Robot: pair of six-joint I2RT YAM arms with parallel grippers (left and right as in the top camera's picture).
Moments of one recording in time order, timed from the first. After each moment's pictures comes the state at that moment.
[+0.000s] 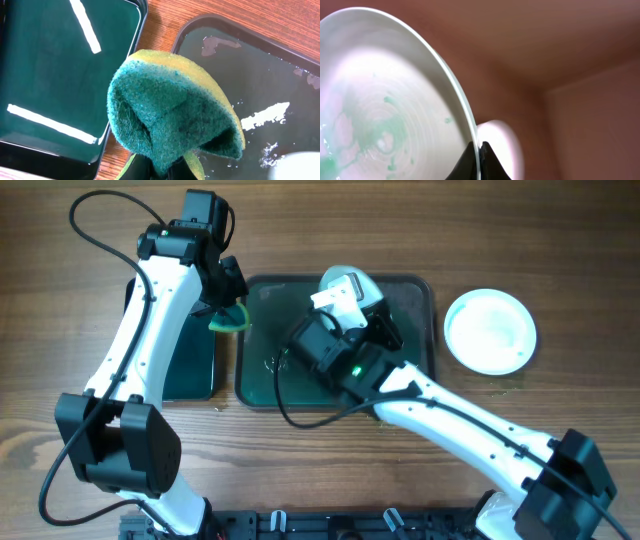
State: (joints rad) left arm -0.16 1.82 1.66 -1.16 -0.08 -0.52; right arm 0.87 1.64 1.28 -0.75 0.98 0.21
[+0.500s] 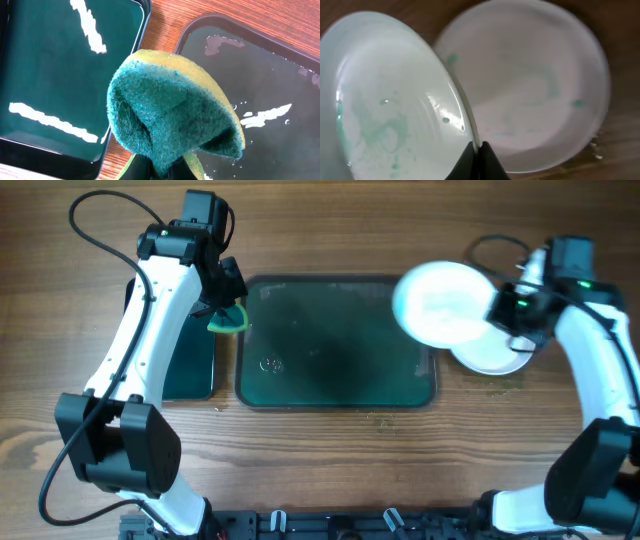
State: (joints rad) left arm -0.16 1.82 1.66 -1.17 -0.08 -0.52; right arm -0.25 1.63 1.21 -0.83 -0.20 0.28
